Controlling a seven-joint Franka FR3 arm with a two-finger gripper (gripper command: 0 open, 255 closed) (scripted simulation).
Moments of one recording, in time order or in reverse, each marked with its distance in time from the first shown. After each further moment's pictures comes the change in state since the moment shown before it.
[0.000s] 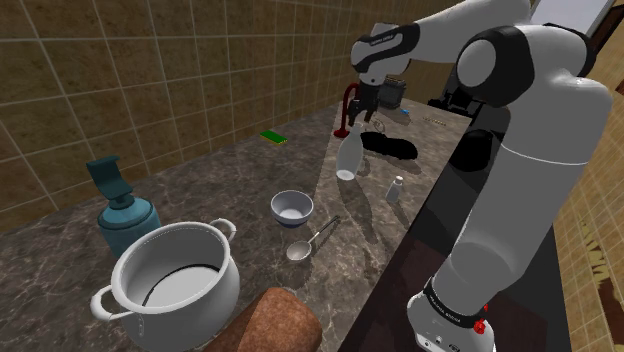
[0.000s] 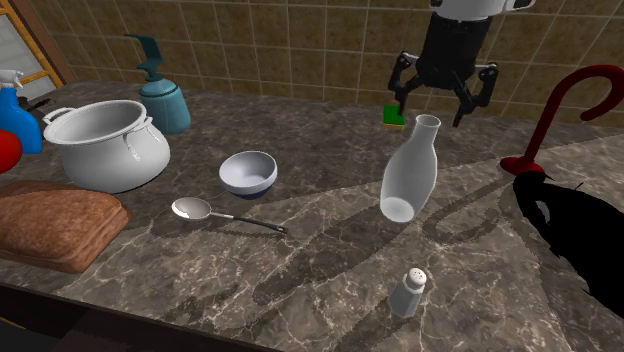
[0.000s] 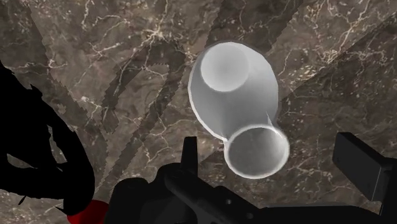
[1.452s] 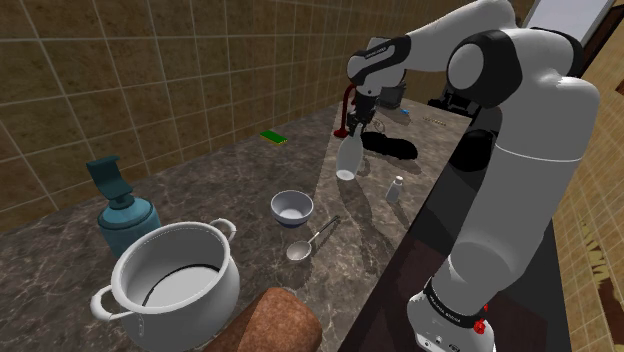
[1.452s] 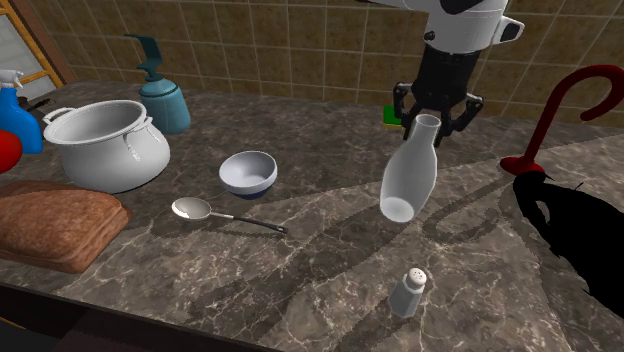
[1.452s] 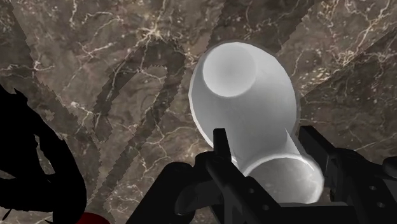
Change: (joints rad) arm -0.006 0.045 0.004 -0.045 0.024 0.087 -0.018
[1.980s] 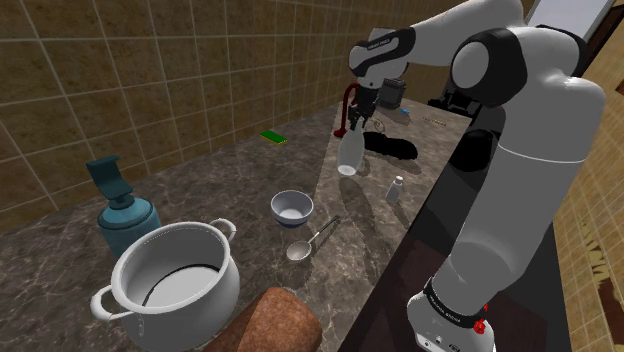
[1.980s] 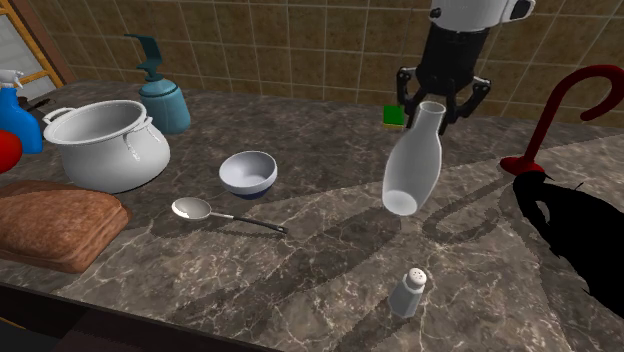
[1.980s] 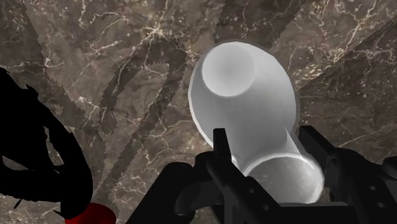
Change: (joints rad) arm 0.002 -0.020 -0.003 0.044 -0.013 -0.063 0.011
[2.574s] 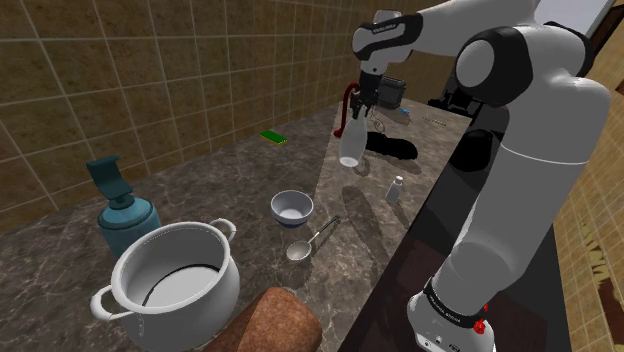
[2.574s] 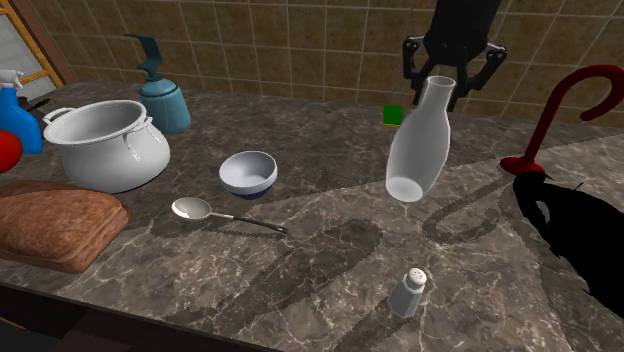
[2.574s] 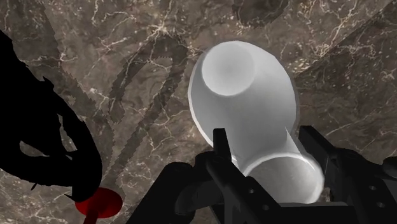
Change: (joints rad) arm 0.001 -0.020 -0.003 0.094 -0.013 -0.112 0.011
